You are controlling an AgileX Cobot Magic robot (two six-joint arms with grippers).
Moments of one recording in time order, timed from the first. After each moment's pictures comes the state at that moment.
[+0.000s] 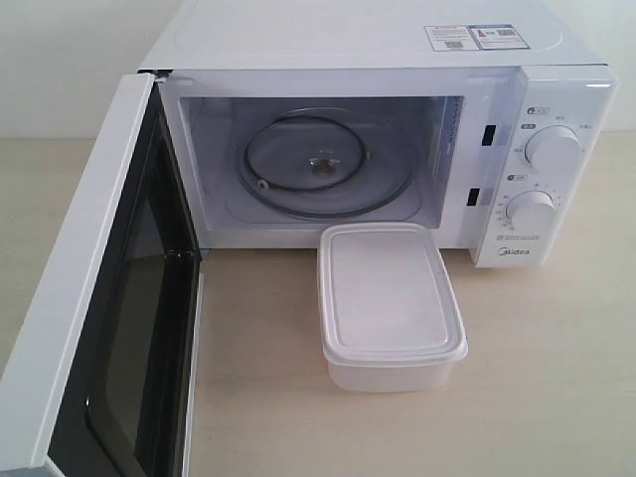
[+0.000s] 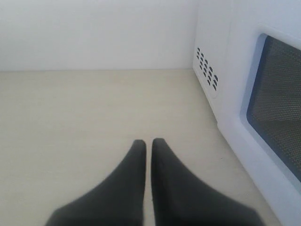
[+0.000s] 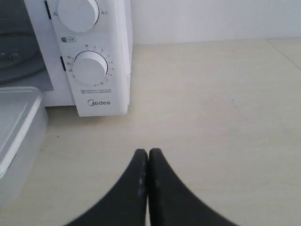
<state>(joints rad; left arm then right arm) 0.01 0.00 0.00 -0.11 0.29 0.11 -0.02 0.00 0.00 0.01 0.36 0.04</state>
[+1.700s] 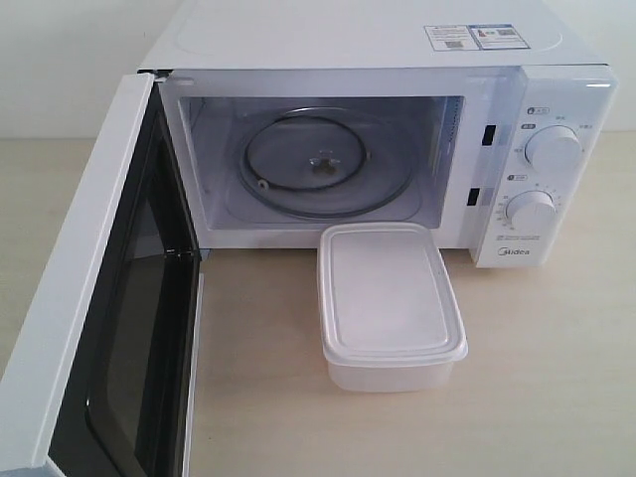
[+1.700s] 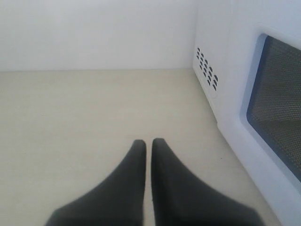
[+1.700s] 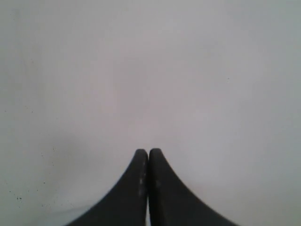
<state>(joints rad) 0.01 0.00 0.00 -0.11 0.29 0.11 0.00 0.44 -0.77 0.12 0.13 0.18</state>
